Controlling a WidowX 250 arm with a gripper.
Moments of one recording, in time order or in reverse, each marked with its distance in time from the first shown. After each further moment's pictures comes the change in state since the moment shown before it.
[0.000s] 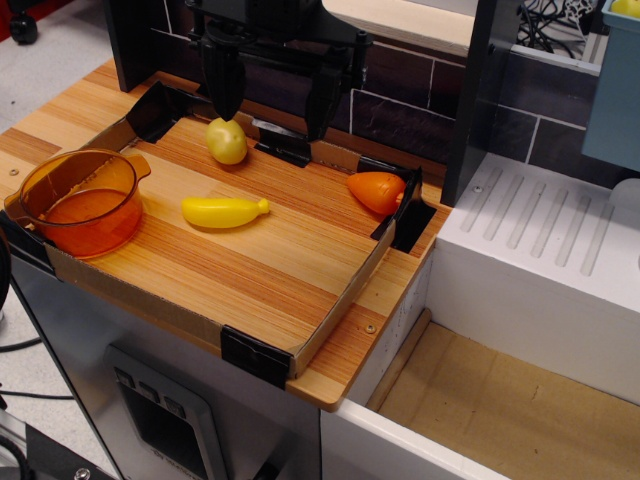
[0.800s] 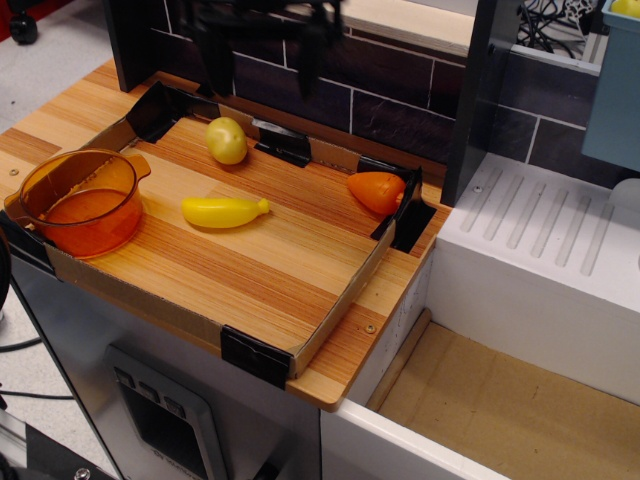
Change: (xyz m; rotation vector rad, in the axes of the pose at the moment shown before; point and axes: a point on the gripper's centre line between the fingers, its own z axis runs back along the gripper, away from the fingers) arm 0.049 0.031 -0.015 -0.100 0.038 0.230
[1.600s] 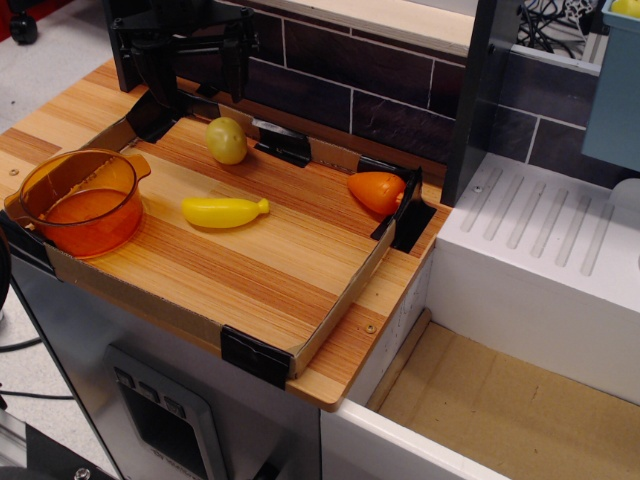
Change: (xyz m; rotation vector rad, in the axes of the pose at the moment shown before) arm 0.049 0.054 -0.045 -0.077 -0.081 0.004
